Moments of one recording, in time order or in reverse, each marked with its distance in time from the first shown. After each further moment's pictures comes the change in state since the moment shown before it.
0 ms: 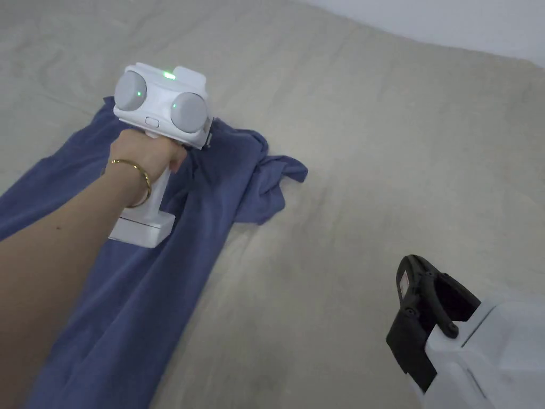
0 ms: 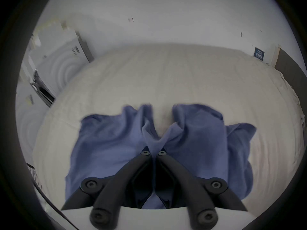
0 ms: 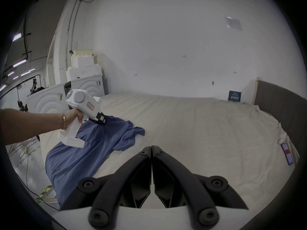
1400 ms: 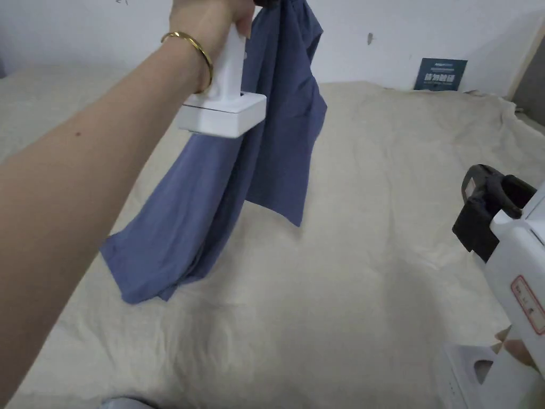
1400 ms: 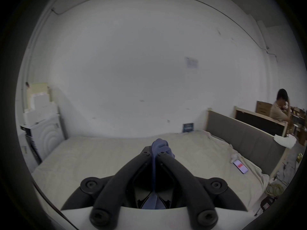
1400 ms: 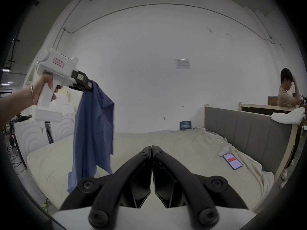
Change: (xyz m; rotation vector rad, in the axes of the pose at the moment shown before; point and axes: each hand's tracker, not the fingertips) left arm 0.184 0.072 0.392 0.564 -0.505 -0.094; right arm 0.100 -0.017 0.256 0.302 -0.351 -0.089
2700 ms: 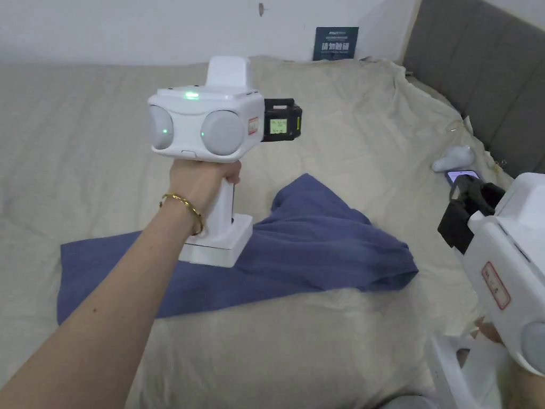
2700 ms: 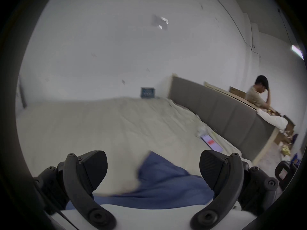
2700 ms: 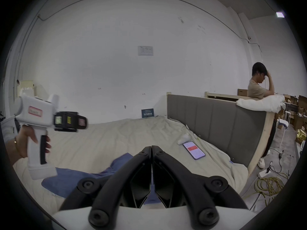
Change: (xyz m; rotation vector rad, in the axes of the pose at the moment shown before) left arm 0.085 -0.128 -0.040 -0.072 -0.070 0.032; right arm 0.101 -0.027 -0.014 -0.089 -0.265 -0.012
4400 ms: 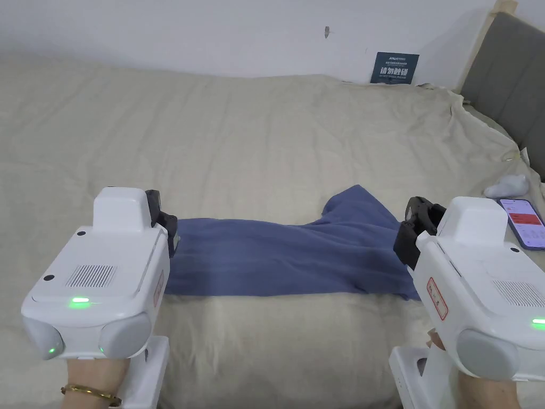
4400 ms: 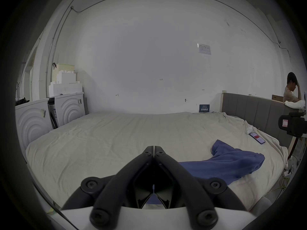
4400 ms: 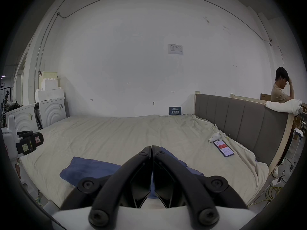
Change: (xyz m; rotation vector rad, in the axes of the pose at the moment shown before) left arm -0.093 -0.144 0.168 0.122 0.373 0.018; right arm -0.083 -0.027 0.012 -0.024 0.198 0.062
